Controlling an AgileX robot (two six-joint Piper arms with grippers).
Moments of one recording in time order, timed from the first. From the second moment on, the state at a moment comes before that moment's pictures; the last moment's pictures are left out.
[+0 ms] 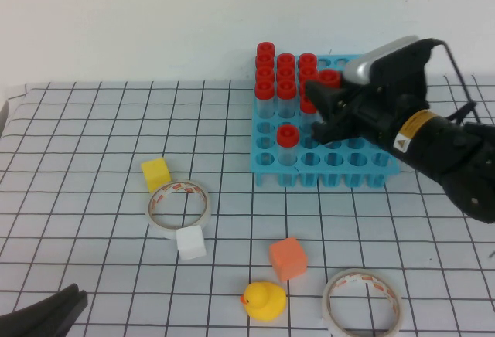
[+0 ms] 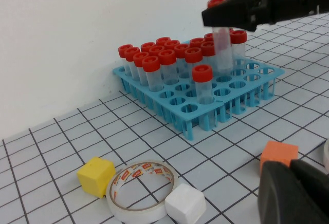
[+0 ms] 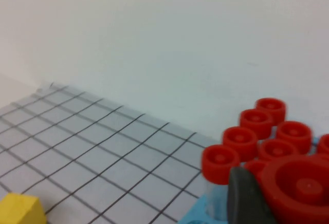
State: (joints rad) right arm 0.41 1.84 -1.03 -0.31 -0.67 0.27; left arm -0.68 0.28 -0.20 0.73 0.11 -0.66
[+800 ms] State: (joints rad) right arm 0.42 2.02 -1.13 -0.28 -0.77 0.27; left arm -0.68 0.28 -0.20 0.73 0.11 -0.66
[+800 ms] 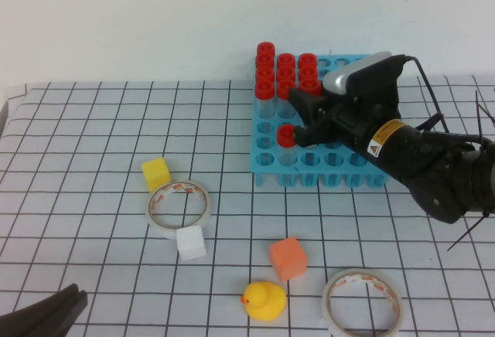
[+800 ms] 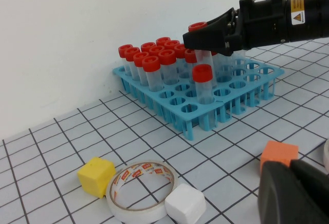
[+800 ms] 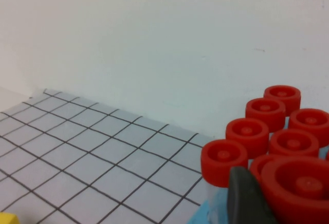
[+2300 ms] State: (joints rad) right arm 0.42 2.05 -1.13 -0.26 -0.80 0.22; left arm -0.68 0.28 -0.20 0.73 0.11 -0.66
